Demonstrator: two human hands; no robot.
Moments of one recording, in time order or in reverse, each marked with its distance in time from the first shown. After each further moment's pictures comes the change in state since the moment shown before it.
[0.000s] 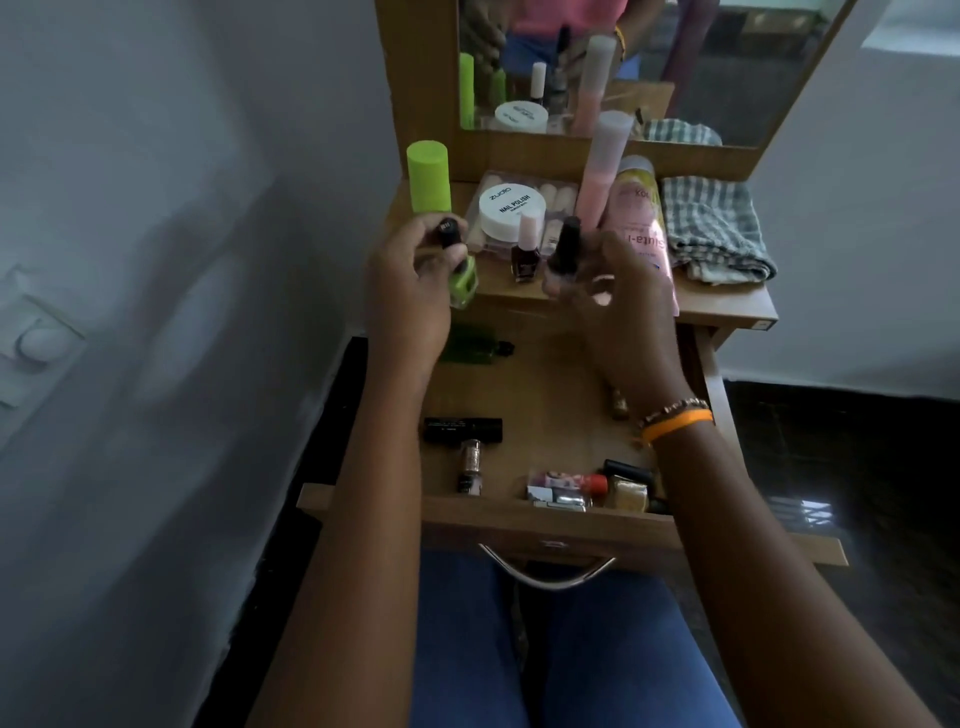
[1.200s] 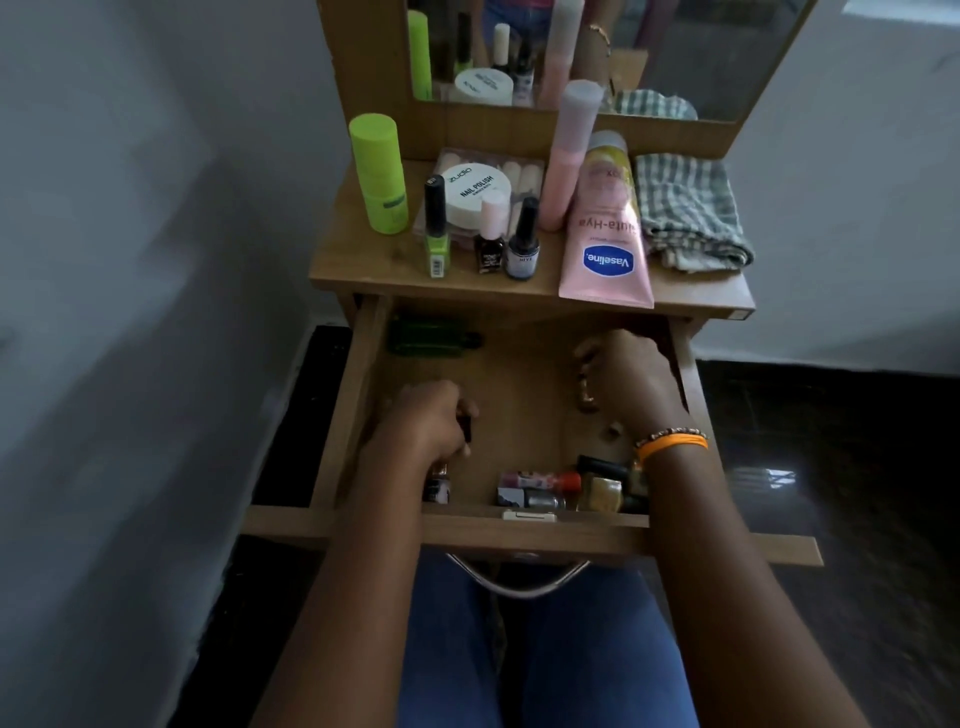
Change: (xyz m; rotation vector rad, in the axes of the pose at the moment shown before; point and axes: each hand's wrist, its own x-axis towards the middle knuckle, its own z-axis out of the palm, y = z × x) left_hand -0.042 -0.065 0.031 0.689 -0.786 -0.464; right_hand -0.015 0.063 -0.009 -0.482 -0.358 0.568
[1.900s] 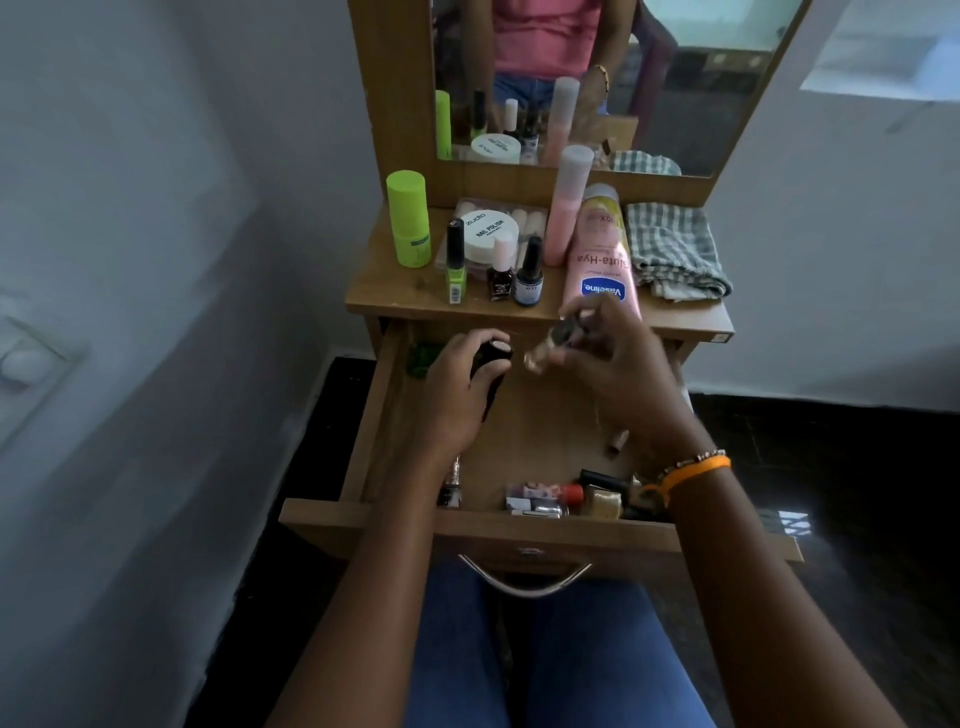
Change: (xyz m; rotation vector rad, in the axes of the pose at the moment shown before) left_hand -0.017 0.016 -0.008 -0.439 0.430 0.526; right_hand -0.041 -0.018 -0.027 0.664 0.043 -0.433
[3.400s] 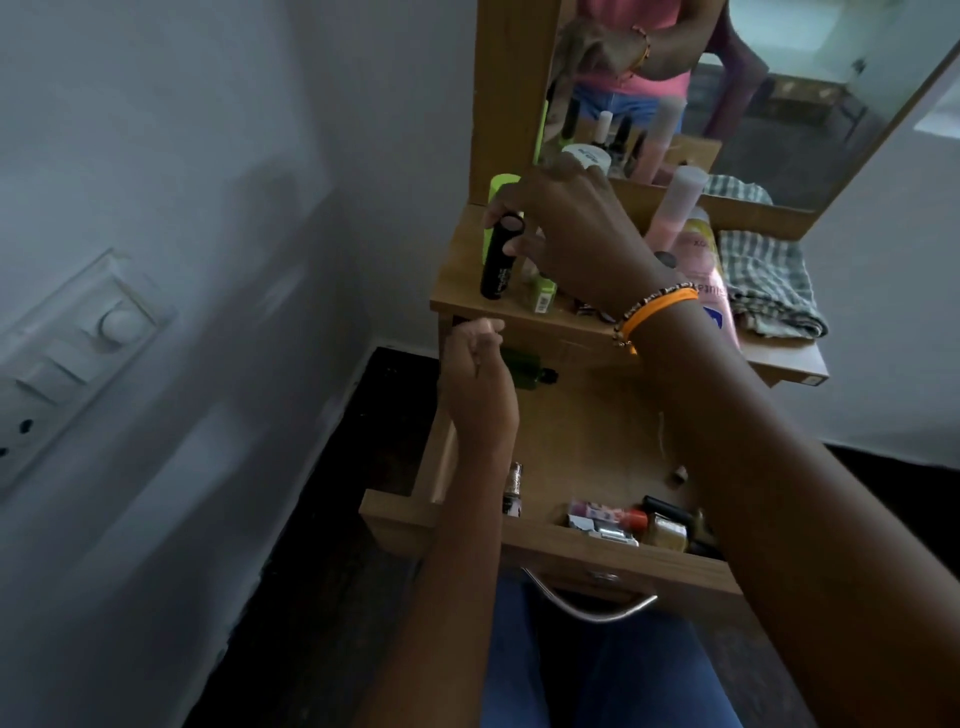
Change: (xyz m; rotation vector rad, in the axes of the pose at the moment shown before) left_hand 0.006 -0.017 -0.014 -0.471 0.609 -0.220; right_hand 0.101 -0.103 0.078 -0.920 -0.128 -0.654
